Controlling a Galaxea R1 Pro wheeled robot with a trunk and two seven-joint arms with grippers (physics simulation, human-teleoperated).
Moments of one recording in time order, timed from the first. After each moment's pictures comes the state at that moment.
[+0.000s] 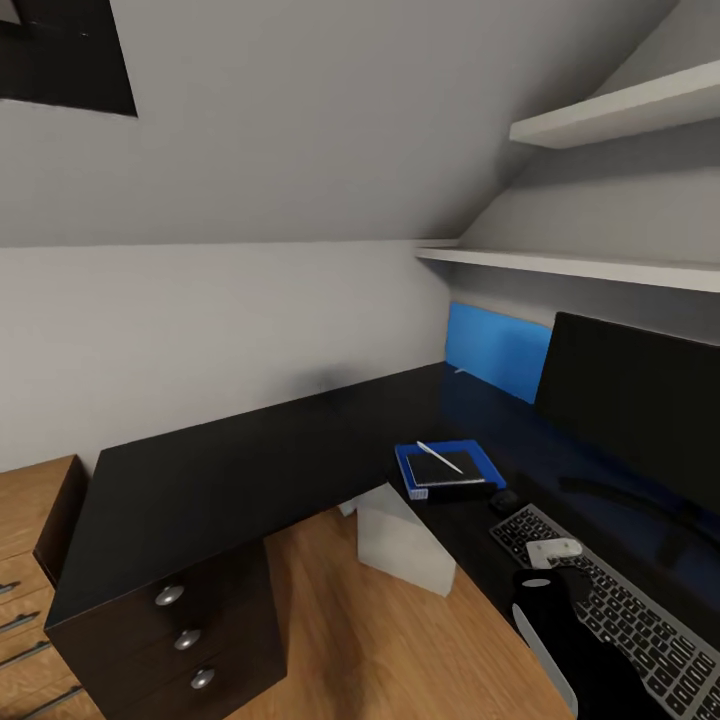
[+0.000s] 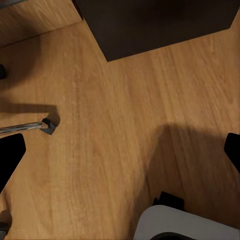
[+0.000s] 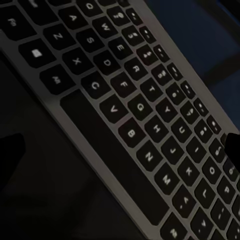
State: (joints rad) left arm 0.06 0.03 -0.20 -0.31 0.34 -0.48 0.35; right arm -0.38 -0.17 0.25 -1.04 -0.16 0.62 -0.59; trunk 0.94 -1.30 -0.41
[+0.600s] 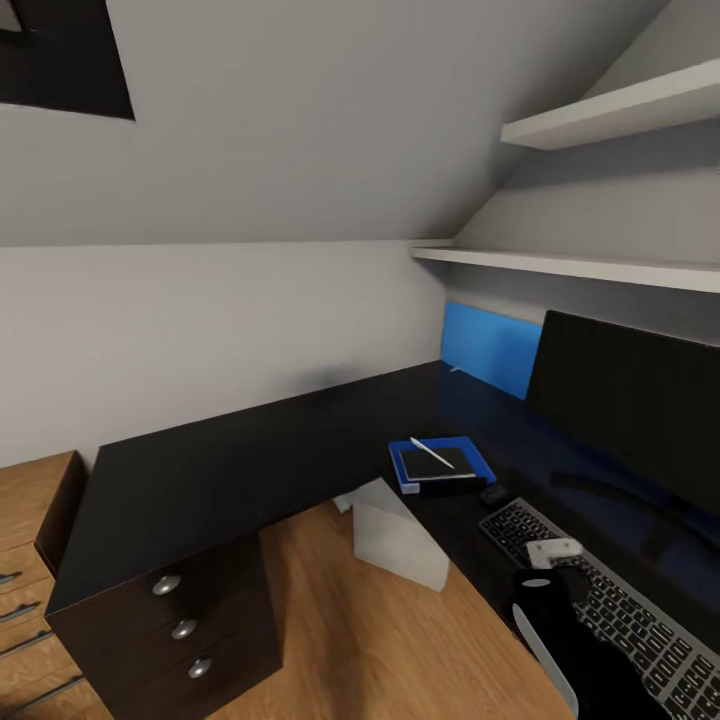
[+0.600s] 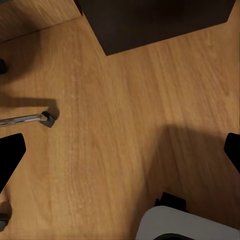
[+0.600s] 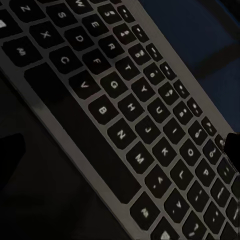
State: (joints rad) left arm 0.06 0.03 -0.20 -0.31 0.34 -0.48 0.36; right arm -0.38 -0.17 0.25 -1.04 -0.16 0.62 -0.59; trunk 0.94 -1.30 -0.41
